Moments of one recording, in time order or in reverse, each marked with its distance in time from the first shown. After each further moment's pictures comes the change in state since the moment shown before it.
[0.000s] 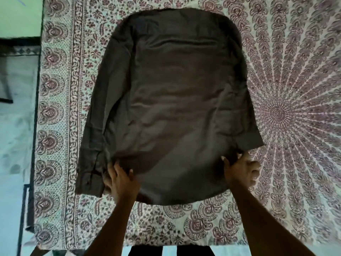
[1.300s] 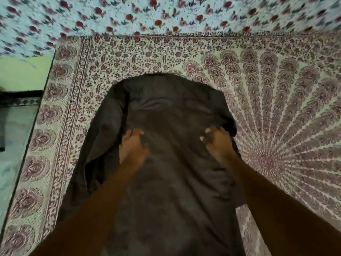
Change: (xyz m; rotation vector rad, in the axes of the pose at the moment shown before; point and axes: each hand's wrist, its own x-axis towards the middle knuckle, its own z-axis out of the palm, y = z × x) left_hand 0.106 0.260 -0.075 -0.034 0.083 0.565; right_hand 0.112 -0.203 -0.109 0.073 -0.005 -0.710
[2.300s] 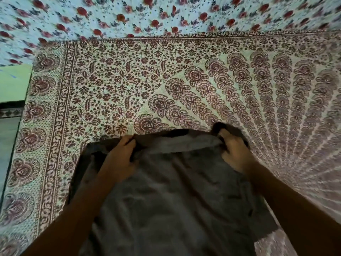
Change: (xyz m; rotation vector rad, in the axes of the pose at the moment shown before) left_hand 0.095 -0.021 -0.040 0.116 -0.311 0.287; right_hand 0.060 -0.009 -0.031 0.044 -0.069 -0.310
